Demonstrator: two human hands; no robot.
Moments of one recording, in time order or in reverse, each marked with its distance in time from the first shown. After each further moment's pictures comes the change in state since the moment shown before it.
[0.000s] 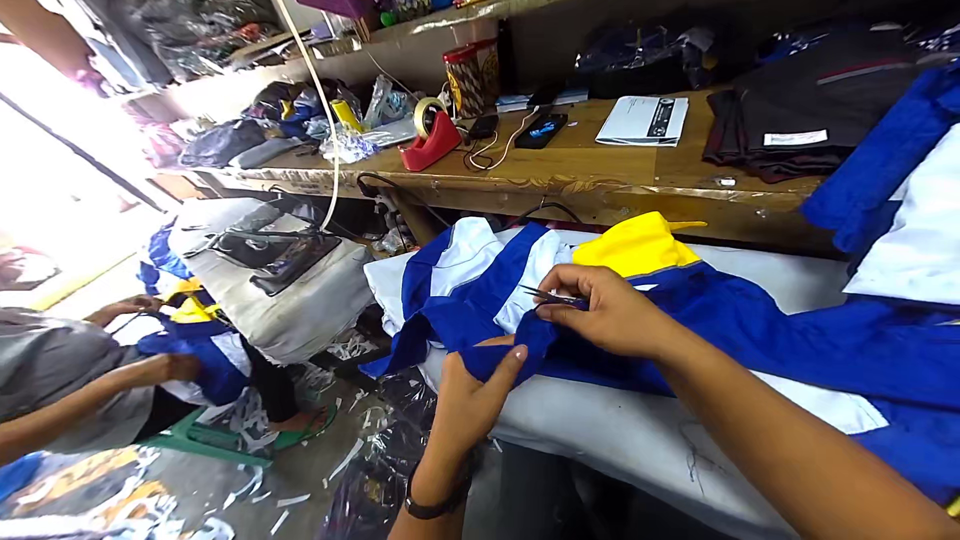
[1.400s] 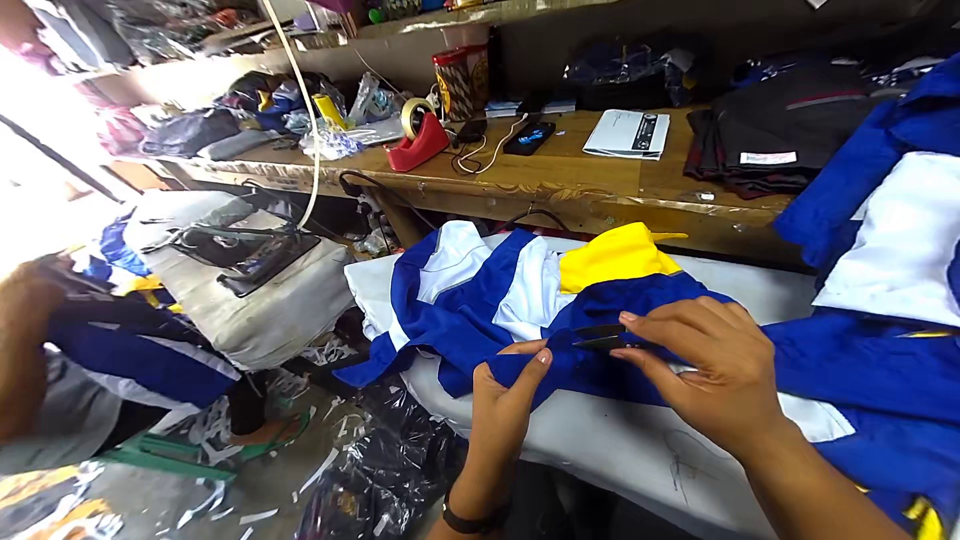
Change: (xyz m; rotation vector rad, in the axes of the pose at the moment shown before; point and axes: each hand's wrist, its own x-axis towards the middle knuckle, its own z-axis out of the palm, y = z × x) left_hand -0.004 0.008 0.059 -0.497 0.195 -0.228; right_hand -0.087 0.015 -0.018 -0.710 0.569 -0.342
